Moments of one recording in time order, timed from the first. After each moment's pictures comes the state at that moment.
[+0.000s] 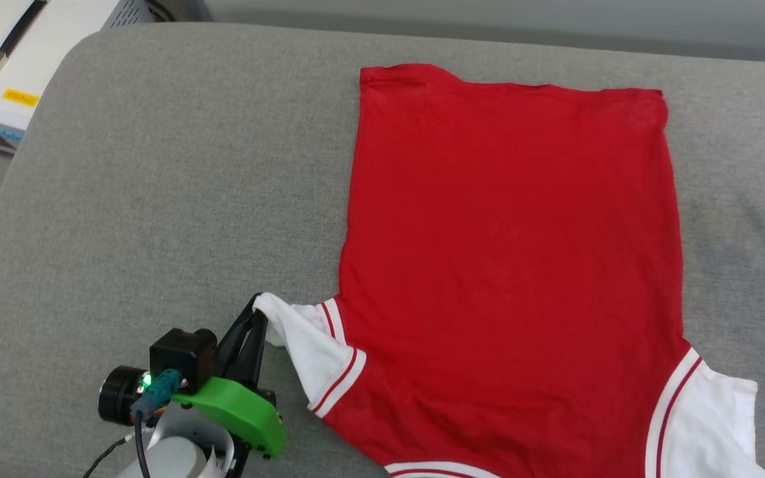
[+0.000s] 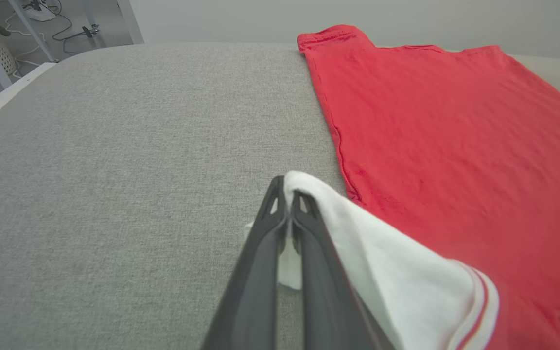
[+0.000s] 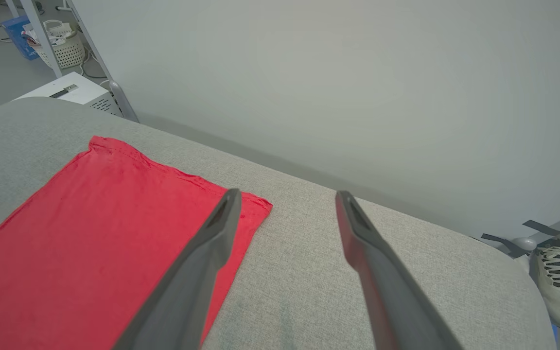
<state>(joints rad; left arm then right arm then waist) -0.24 0.56 -0.73 0.04 -0.73 0.29 -0.26 -0.66 -0.94 0.37 0.17 0.94 0.13 0.28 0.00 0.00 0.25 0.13</state>
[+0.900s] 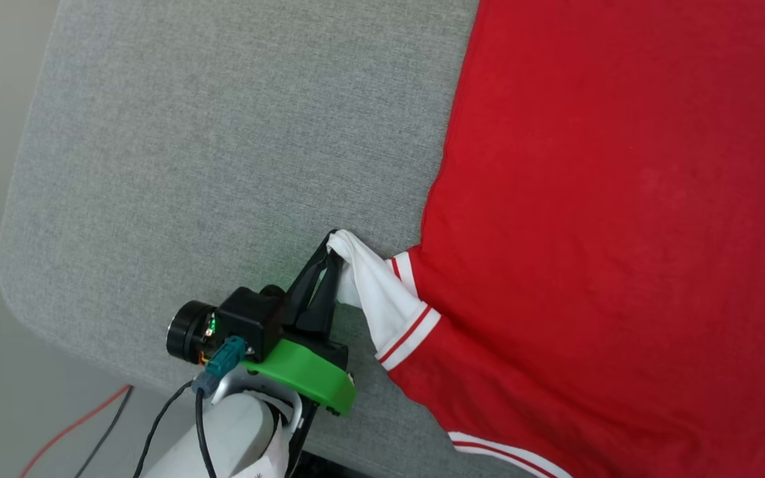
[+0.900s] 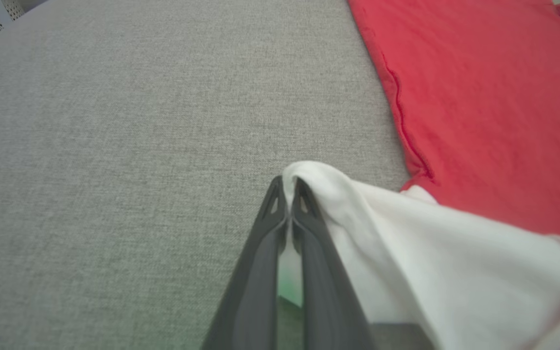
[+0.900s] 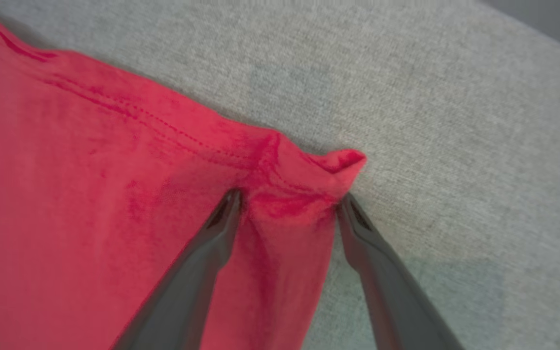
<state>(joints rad) -0.32 0.35 -0.65 0.02 -0.52 0.20 -0.26 -1.17 -0.76 0.46 0.63 0.77 0.13 1.02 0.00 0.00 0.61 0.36</state>
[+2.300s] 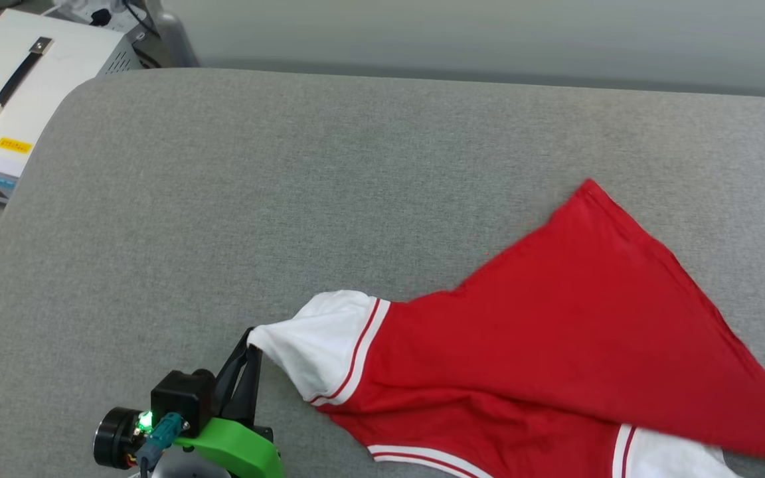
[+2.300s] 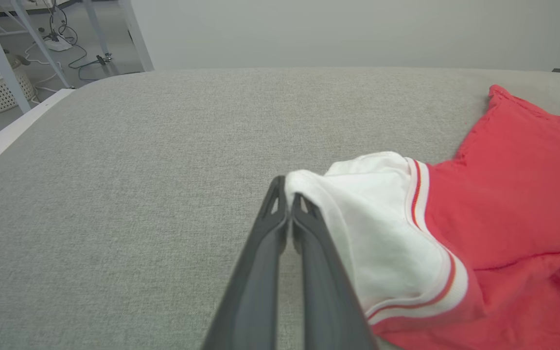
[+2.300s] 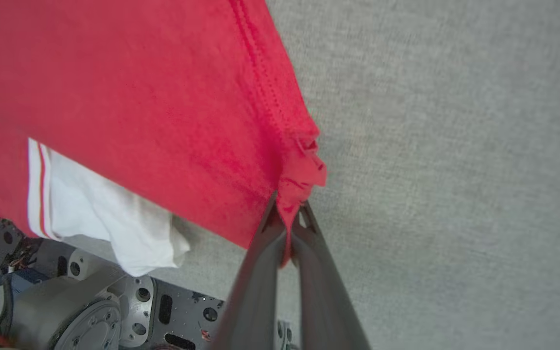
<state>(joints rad) -0.06 0.46 -0.55 0.00 -0.53 0.25 -0.21 -0.07 -1.09 0.55 0.17 1.20 0.13 0.43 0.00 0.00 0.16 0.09</state>
